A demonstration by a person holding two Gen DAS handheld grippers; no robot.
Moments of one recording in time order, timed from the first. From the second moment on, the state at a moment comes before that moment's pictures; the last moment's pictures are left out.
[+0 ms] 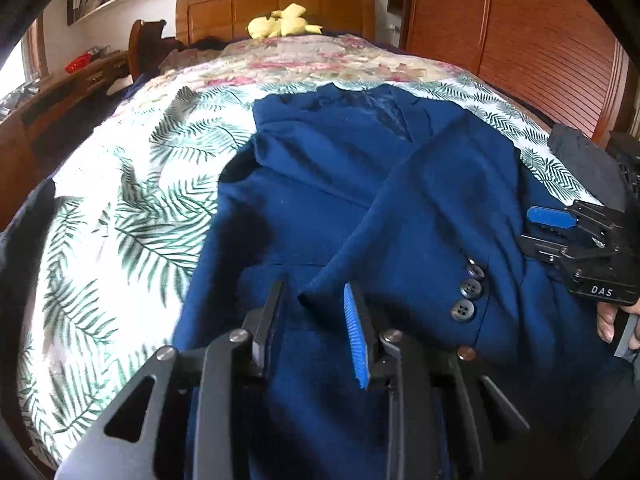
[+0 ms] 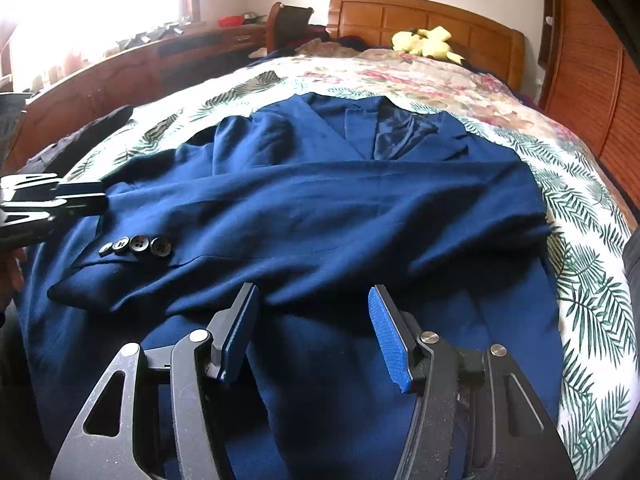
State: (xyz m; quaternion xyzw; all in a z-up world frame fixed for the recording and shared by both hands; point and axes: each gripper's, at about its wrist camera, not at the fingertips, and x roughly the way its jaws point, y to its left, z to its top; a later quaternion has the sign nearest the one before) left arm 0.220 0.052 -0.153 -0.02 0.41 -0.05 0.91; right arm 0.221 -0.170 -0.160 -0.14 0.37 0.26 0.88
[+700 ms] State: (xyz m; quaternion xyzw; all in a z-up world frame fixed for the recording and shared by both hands) left arm 0.222 0.058 -0.118 -0.01 0.35 -0.03 0.94; right arm 0.218 -0.181 -0.162 -0.14 0.37 0.26 0.88
